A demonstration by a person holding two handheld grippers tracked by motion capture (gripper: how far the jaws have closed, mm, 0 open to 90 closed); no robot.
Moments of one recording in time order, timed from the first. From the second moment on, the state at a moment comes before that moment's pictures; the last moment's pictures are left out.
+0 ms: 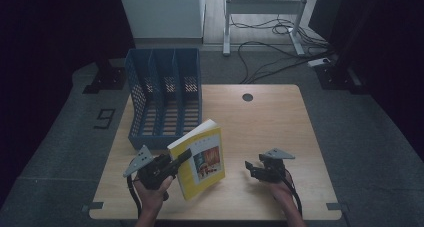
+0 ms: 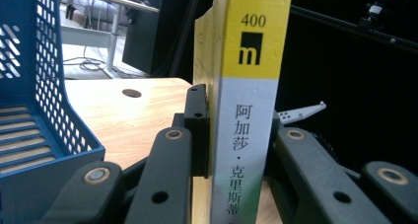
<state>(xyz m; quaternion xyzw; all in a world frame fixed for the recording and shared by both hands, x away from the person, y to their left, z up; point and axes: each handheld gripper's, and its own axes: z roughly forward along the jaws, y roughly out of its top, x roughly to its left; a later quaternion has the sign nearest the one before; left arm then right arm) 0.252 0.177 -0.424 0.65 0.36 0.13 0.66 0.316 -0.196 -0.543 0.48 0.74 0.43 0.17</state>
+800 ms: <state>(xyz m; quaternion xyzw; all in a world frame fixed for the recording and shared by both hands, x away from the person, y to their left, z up) 0.259 0.179 -0.394 0.64 0.36 0.14 0.67 0.320 -0.197 -0.554 0.50 0.75 0.39 0.19</state>
